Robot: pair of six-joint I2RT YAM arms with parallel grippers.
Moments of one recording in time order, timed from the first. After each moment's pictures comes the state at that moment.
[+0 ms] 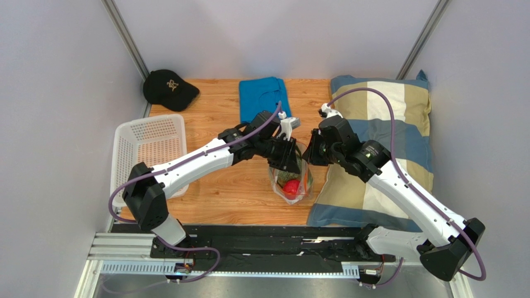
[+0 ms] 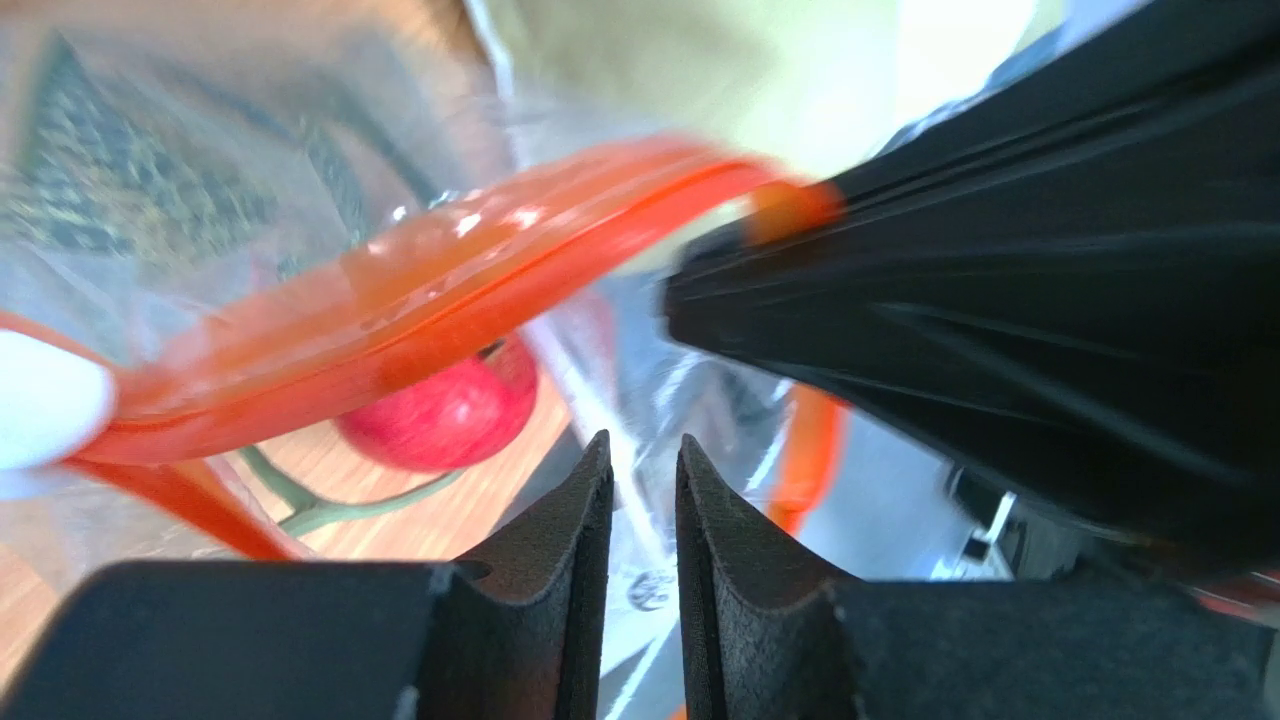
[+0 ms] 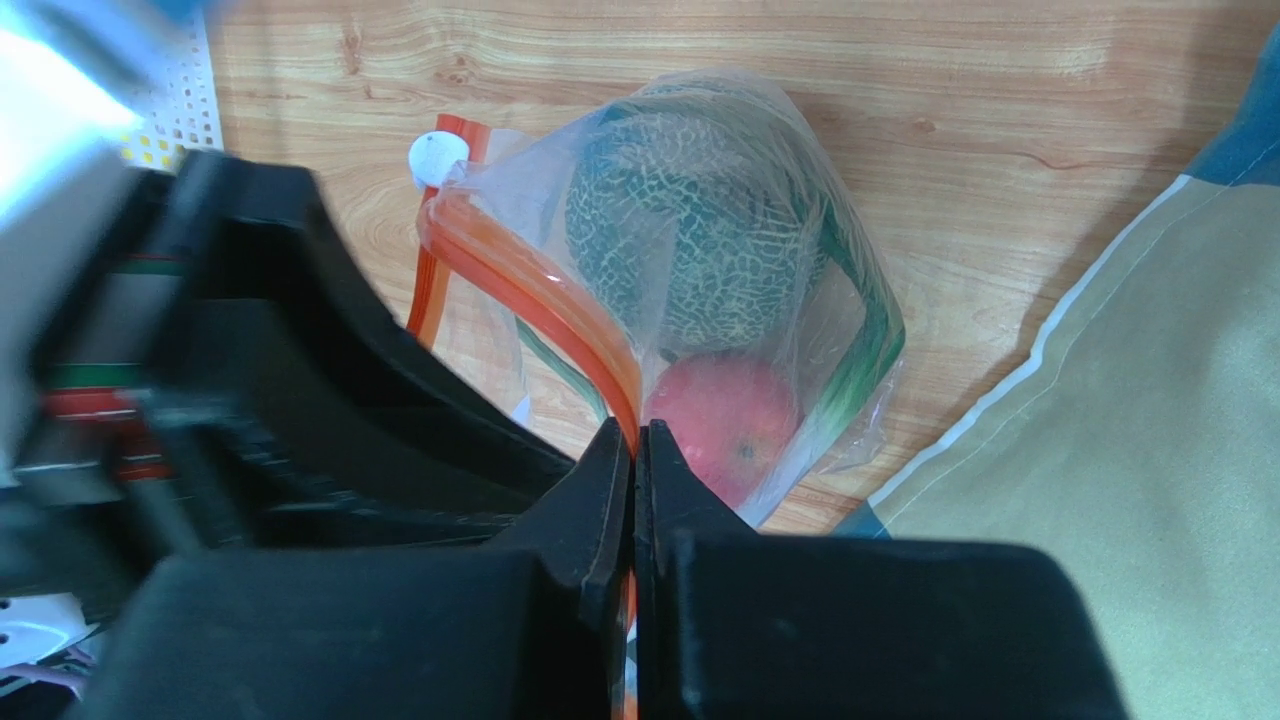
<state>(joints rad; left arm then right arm) -0.87 1.57 1.35 -0.47 0.47 -0.55 0.70 1.14 1.20 -0.81 0.10 0.66</state>
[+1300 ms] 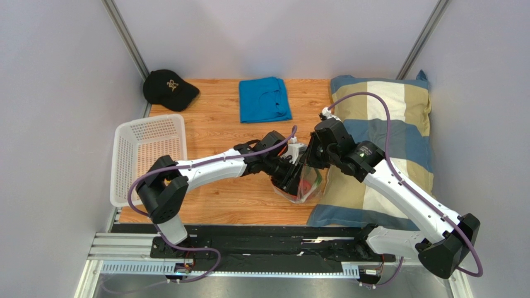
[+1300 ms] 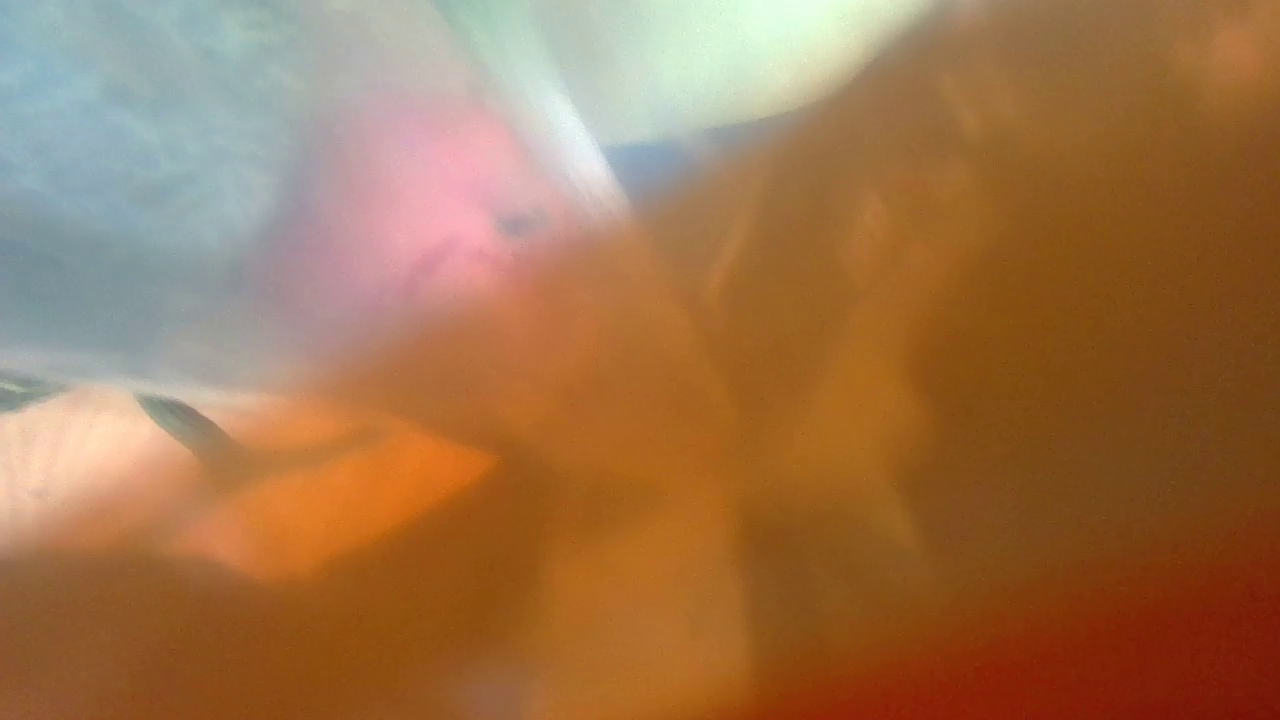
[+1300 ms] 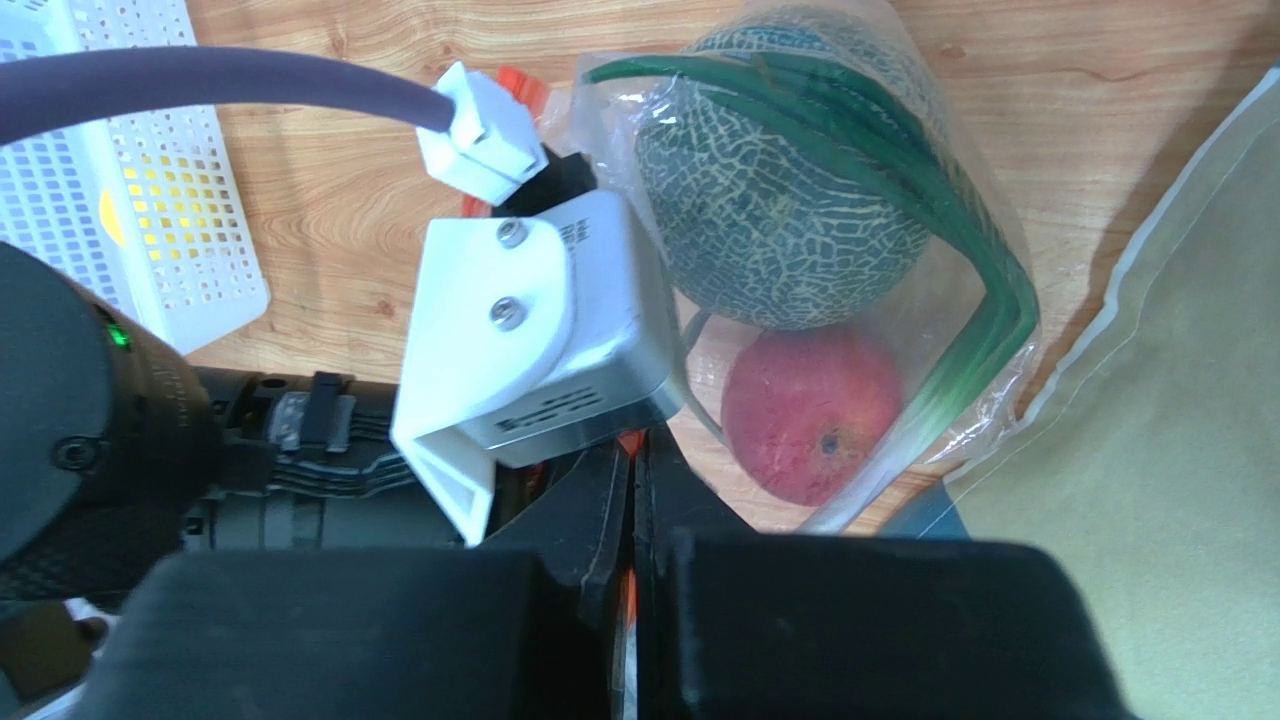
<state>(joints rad) -0.92 1.69 1.17 -0.34 0.63 -0.42 0.70 1.16 1.16 -0.79 0.09 0.80</state>
